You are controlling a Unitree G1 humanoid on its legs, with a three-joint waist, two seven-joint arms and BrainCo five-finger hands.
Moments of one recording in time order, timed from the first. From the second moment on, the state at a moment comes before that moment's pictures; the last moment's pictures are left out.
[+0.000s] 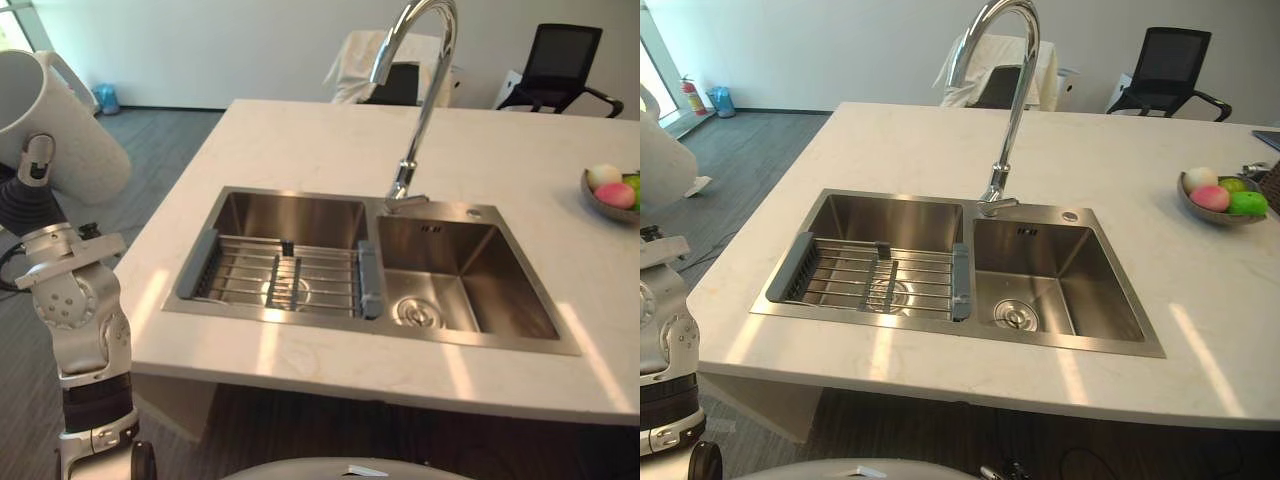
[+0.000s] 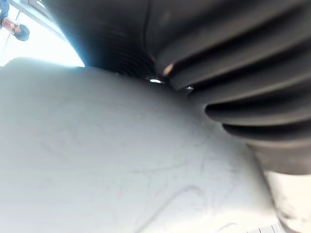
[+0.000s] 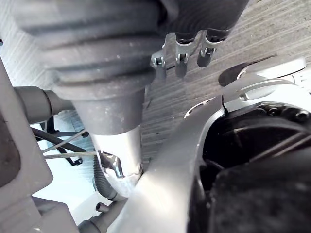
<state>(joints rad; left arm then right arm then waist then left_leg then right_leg) -0.24 0.28 0.35 -0.28 -0.31 -0.34 0.21 0.27 -0.11 -0.37 1.04 0.03 -0.15 0.35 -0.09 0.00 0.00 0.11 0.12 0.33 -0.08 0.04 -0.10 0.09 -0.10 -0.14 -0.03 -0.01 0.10</state>
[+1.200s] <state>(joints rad) -0.02 0.07 0.11 -0.44 -0.28 -0.33 0.16 0.31 -0.14 -0.54 1.03 0.16 -0.14 0.36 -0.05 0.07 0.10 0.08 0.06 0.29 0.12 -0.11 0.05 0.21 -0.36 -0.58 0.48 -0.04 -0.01</state>
